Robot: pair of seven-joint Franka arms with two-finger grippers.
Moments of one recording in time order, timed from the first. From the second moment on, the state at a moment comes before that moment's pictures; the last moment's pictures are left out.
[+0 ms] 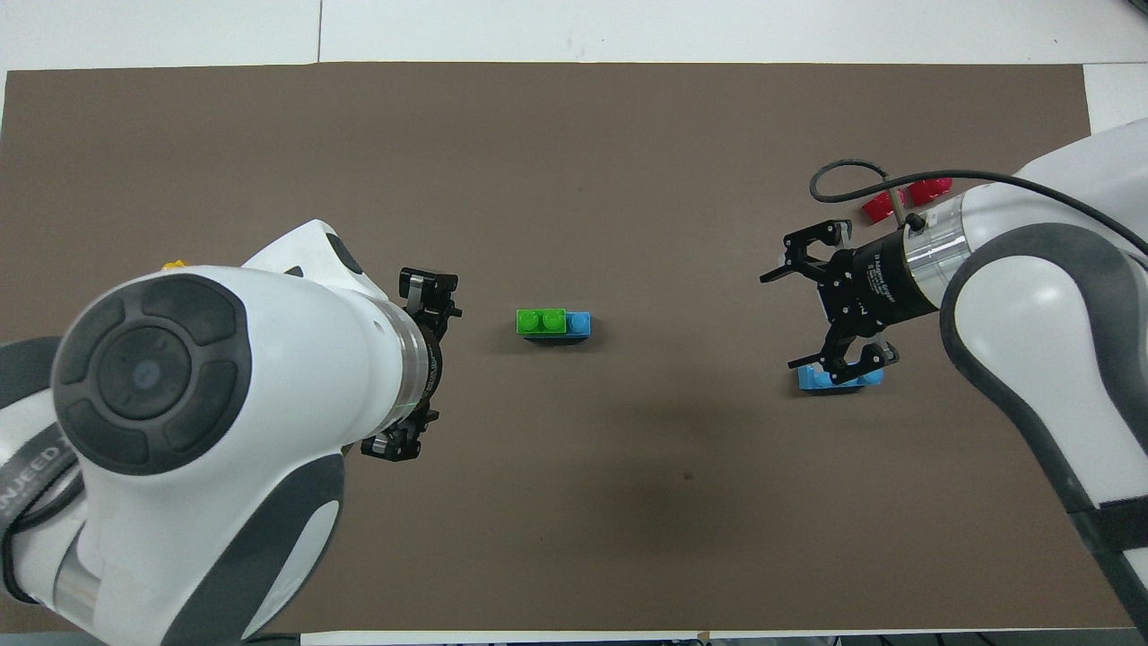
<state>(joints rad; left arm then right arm) -0.53 -0.11 -0.11 -1.91 -0.04 1.92 -2.02 0.20 0.09 -0.03 -1.96 0.62 1.89 1.31</state>
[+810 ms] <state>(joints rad) -0.56 0.07 -0.11 -1.97 -0.05 2.19 -2.30 0.31 0.19 -0.03 -2.02 0.80 2.14 1.33</state>
